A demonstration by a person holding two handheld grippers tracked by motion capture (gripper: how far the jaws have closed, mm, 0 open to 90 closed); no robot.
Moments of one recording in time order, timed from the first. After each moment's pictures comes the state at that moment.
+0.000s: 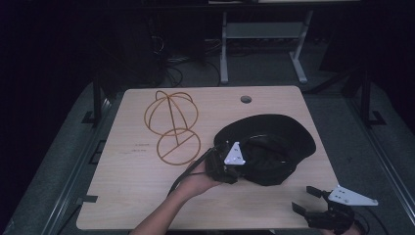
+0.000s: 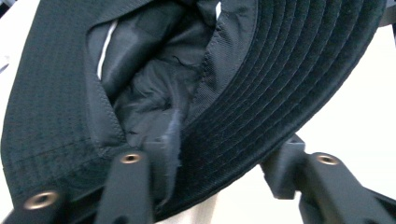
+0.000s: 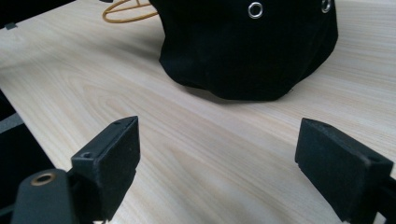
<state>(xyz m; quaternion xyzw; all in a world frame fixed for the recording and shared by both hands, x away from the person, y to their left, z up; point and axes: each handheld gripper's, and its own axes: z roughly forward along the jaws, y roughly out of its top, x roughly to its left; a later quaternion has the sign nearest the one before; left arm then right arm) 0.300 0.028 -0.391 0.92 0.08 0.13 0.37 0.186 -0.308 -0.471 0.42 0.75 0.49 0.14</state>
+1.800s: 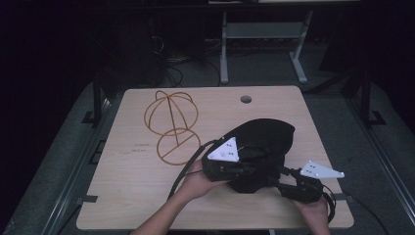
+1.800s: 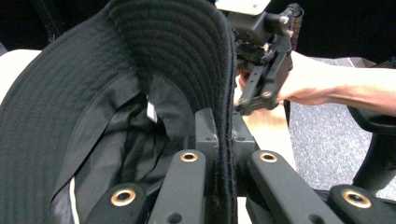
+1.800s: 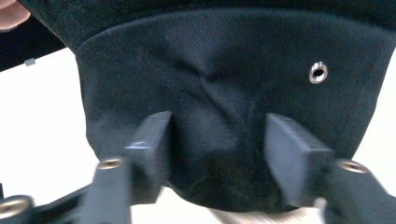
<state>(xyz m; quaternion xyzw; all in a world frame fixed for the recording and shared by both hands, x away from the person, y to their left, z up) 0.283 0.034 -0.355 0.86 0.05 0.03 0.50 0.246 -0.248 -0.454 0.37 0.75 0.54 0.14</state>
